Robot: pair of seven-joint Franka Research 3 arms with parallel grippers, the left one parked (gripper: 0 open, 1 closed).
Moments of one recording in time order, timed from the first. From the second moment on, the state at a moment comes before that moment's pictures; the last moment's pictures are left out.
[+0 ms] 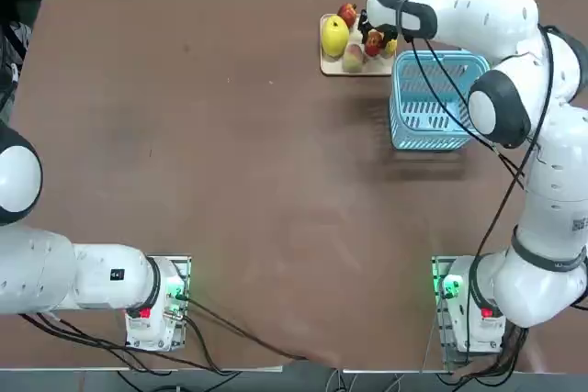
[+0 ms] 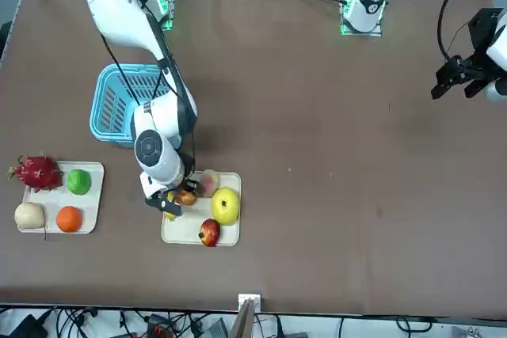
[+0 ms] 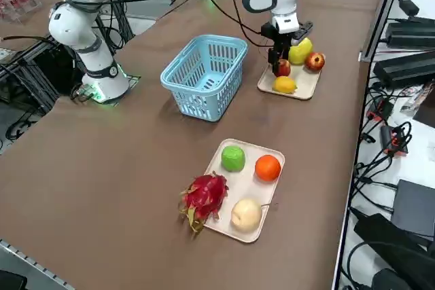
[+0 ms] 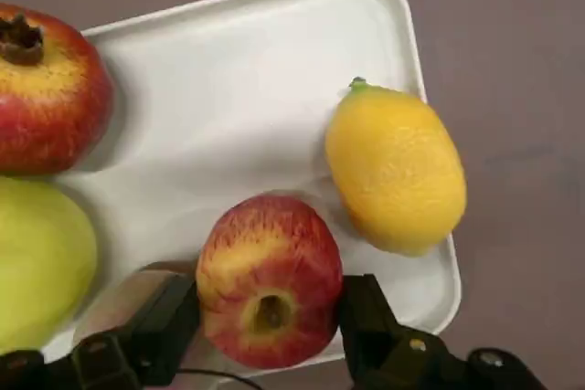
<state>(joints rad) 0.43 0.76 -0.06 -1.44 0.03 2.23 0.63</state>
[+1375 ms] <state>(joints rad) 0.42 0.63 -0.12 -1.33 0.02 1.97 0.62</state>
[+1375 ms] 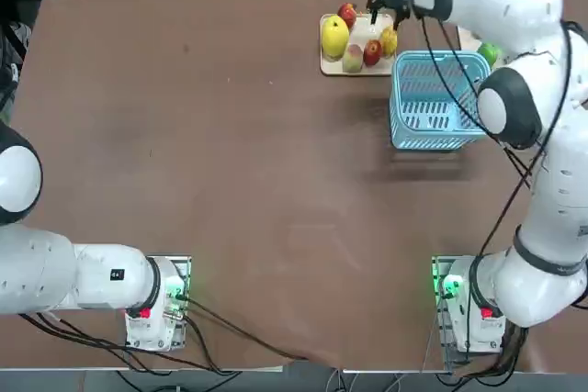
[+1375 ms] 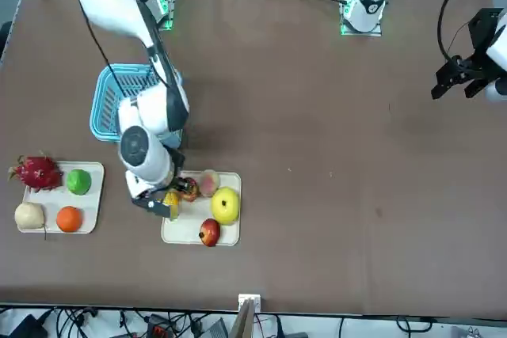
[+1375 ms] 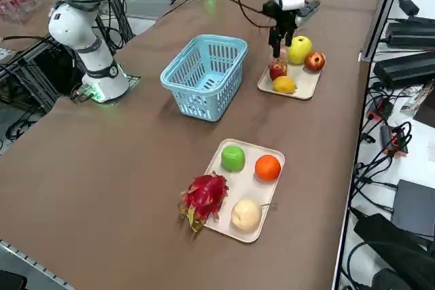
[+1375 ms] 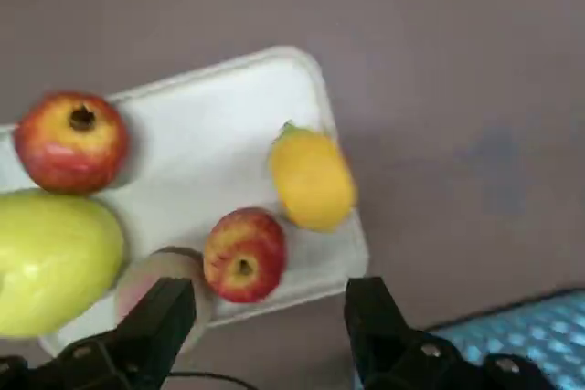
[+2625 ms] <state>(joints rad) 0.22 0.21 -0.25 -1.41 0.00 1.59 0.03</state>
